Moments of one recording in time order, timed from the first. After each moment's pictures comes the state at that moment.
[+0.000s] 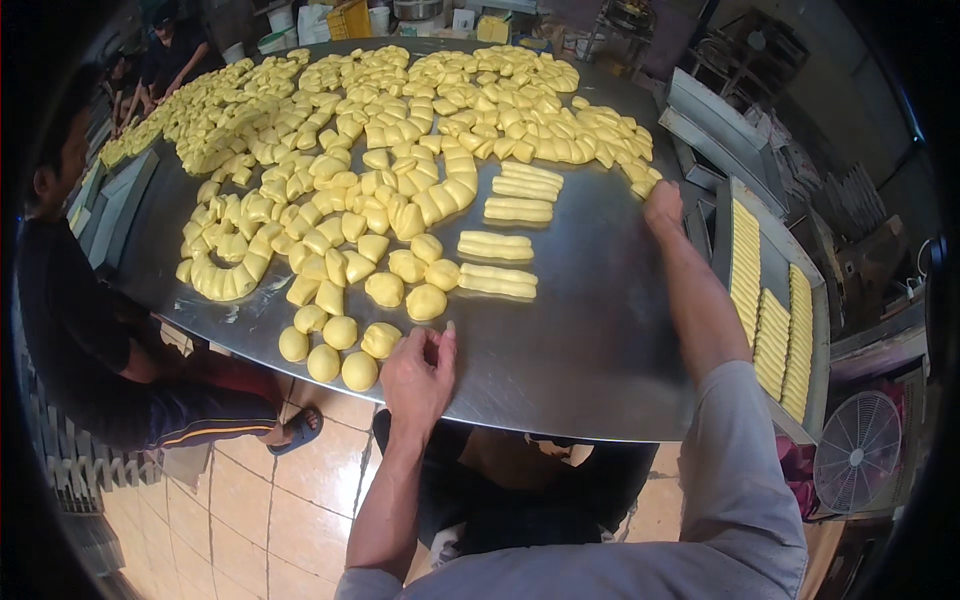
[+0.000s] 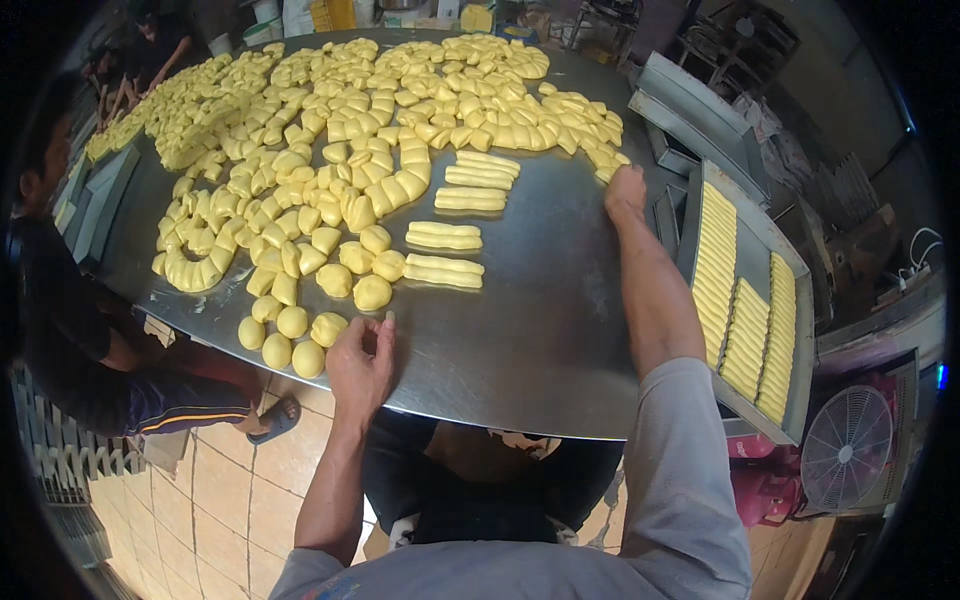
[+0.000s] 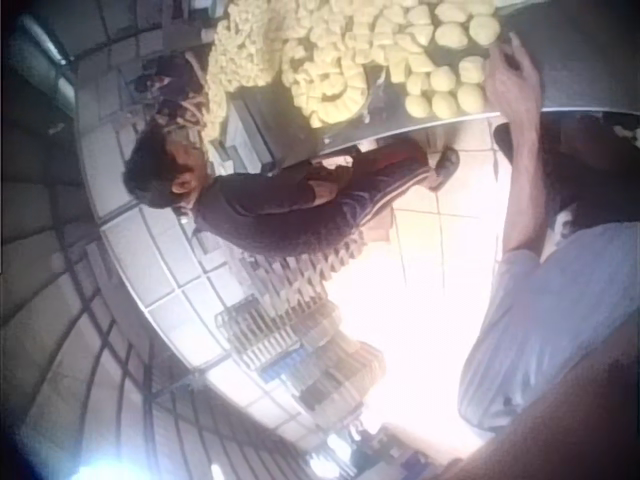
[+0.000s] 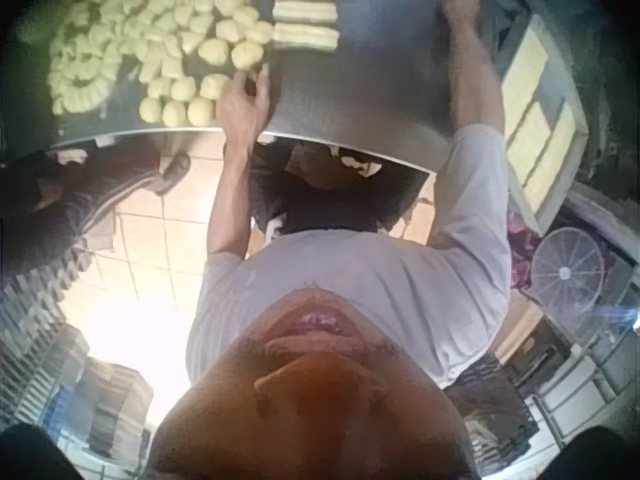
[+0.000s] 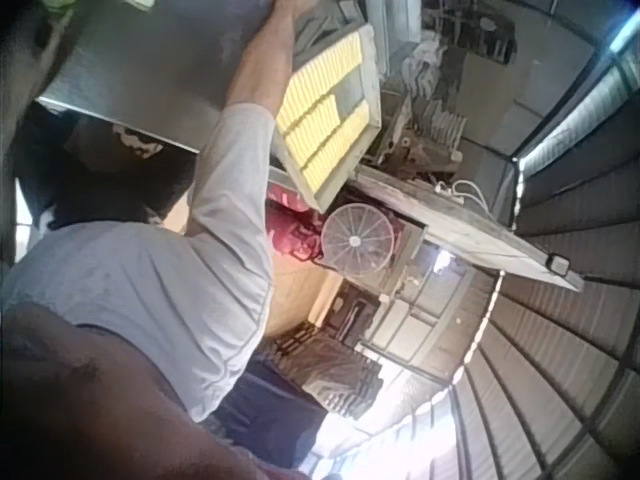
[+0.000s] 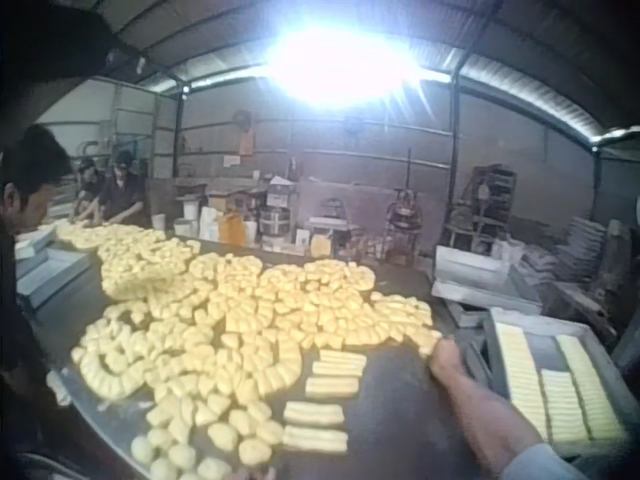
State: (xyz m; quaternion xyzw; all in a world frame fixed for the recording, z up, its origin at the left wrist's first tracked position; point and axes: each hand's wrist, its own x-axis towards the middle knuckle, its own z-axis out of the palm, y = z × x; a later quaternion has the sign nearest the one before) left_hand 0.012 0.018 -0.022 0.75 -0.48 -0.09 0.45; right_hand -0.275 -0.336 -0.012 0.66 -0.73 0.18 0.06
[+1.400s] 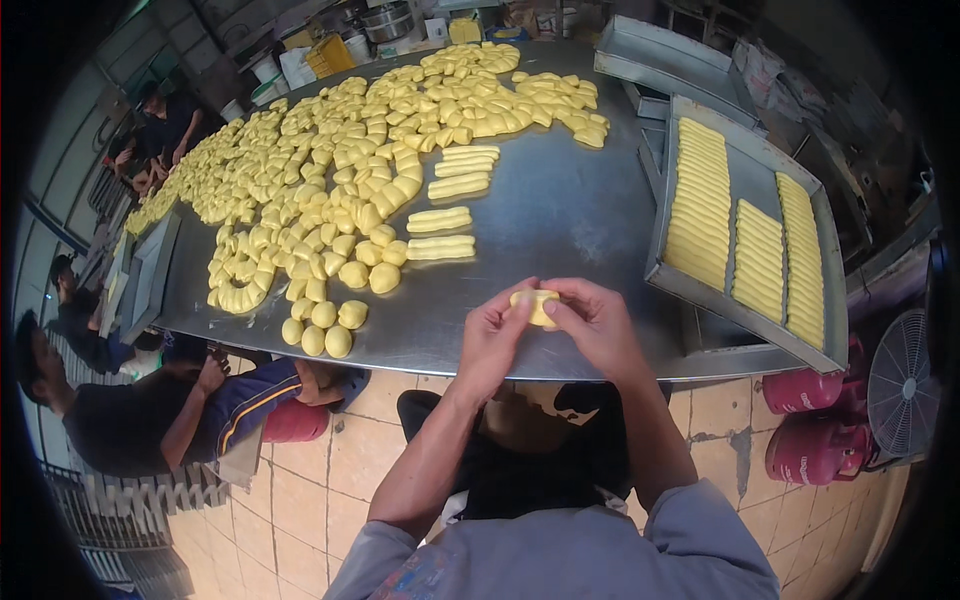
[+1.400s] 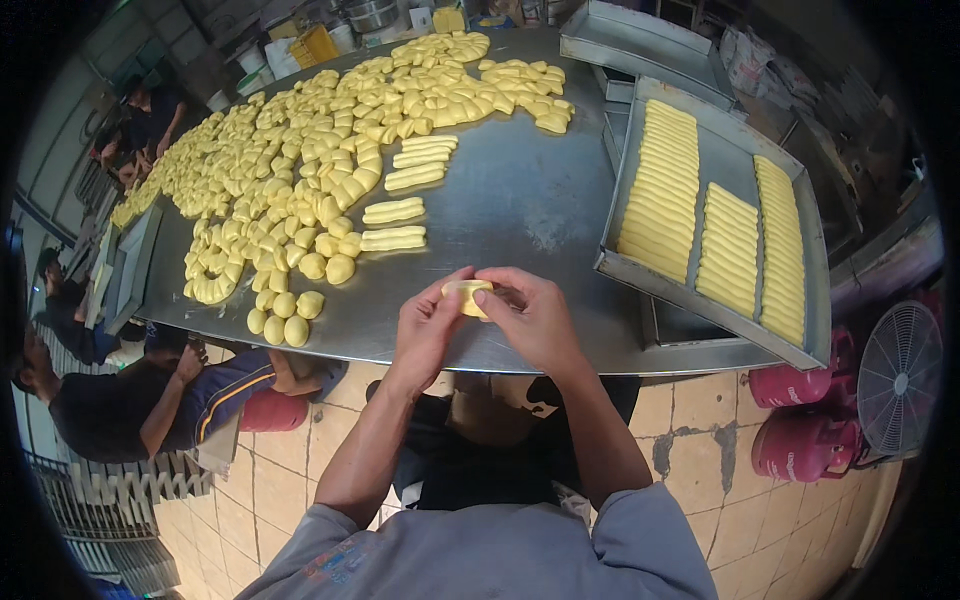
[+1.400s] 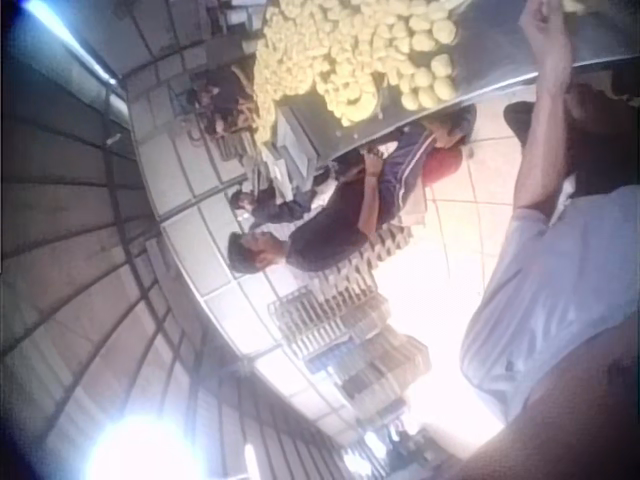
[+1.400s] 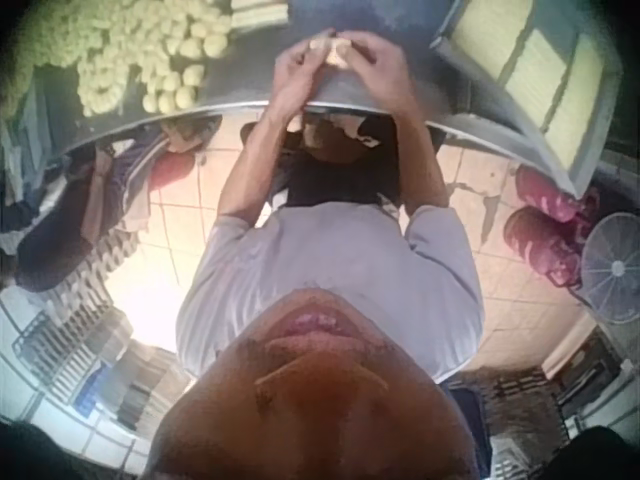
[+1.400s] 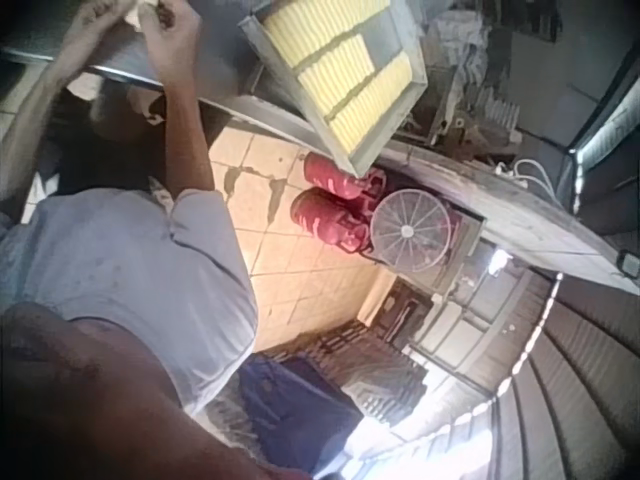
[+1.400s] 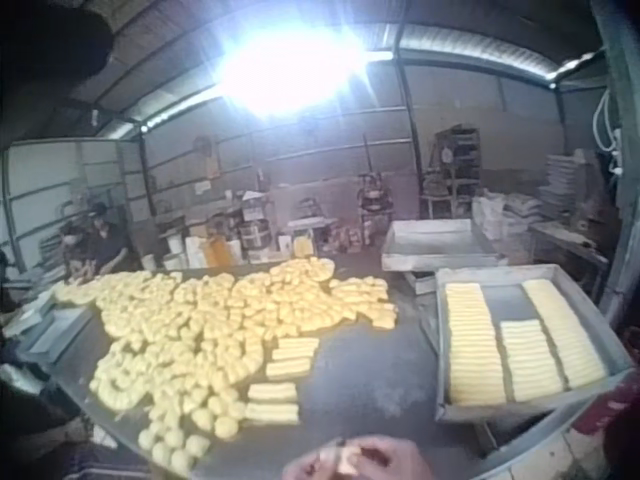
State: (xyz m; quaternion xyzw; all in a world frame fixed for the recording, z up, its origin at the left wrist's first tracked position) left_hand -0.125 0.014 0.010 0.45 -0.43 -0.56 0.54; right_hand -0.273 -0.018 0.015 0.59 -0.37 0.45 -0.55
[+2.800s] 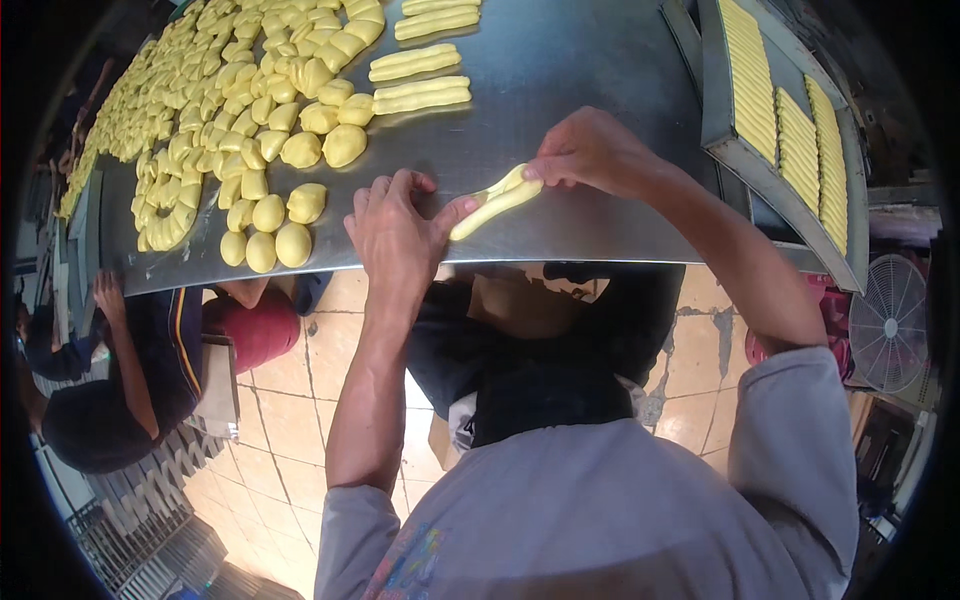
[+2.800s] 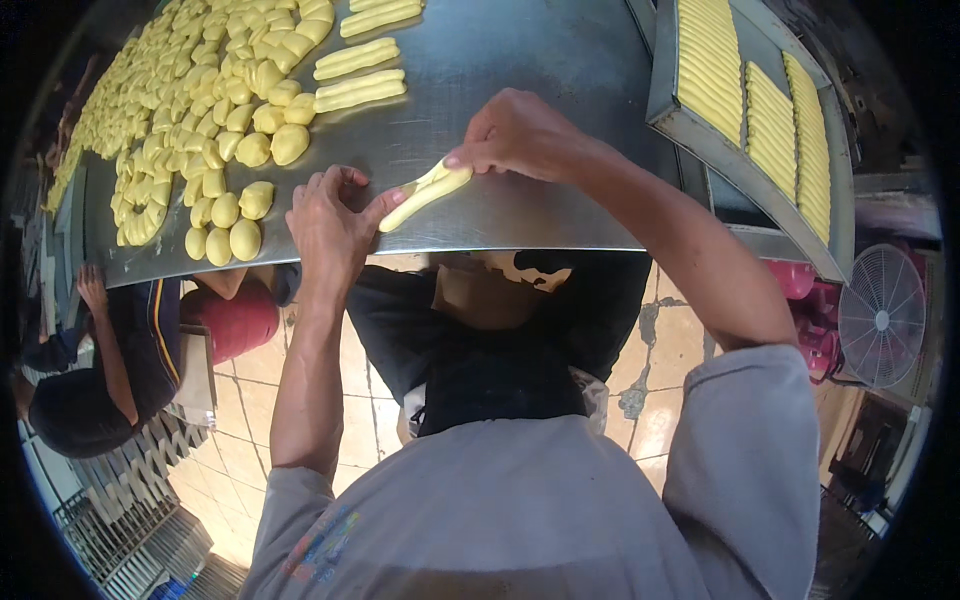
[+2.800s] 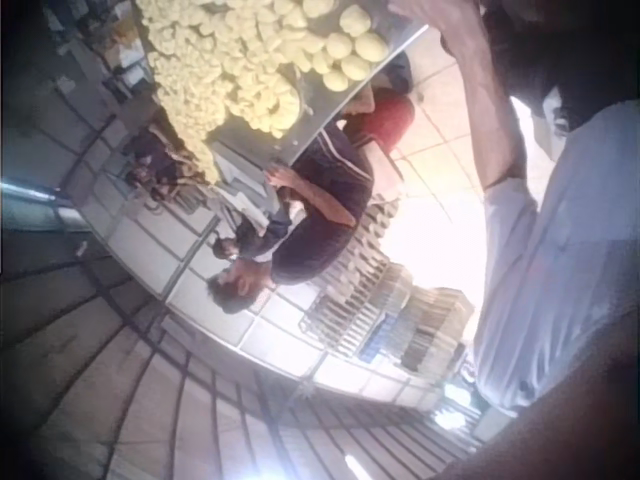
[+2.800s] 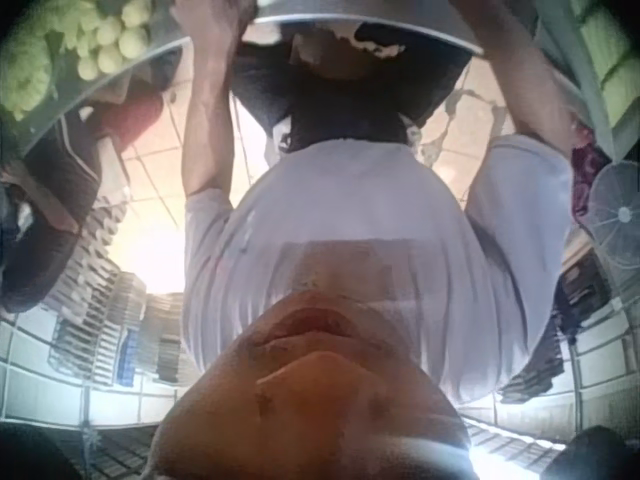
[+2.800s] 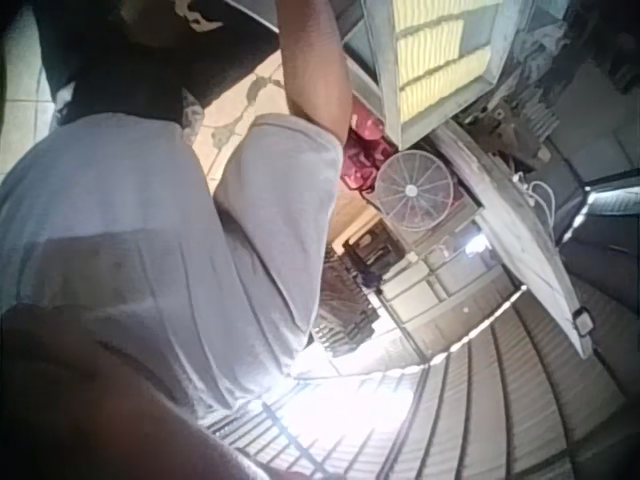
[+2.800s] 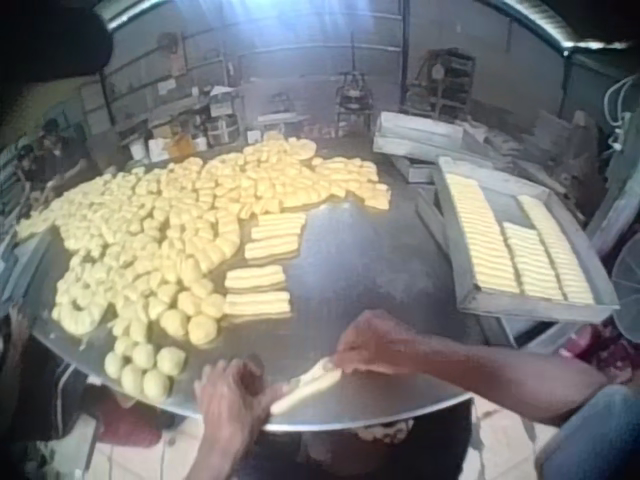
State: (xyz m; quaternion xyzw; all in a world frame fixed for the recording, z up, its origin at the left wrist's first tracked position) left_hand -0.029 0.028 -0.022 0.74 -0.62 -0.07 0.24; right_hand -0.237 -0.080 0.009 0.78 -0.47 0.01 -0.41
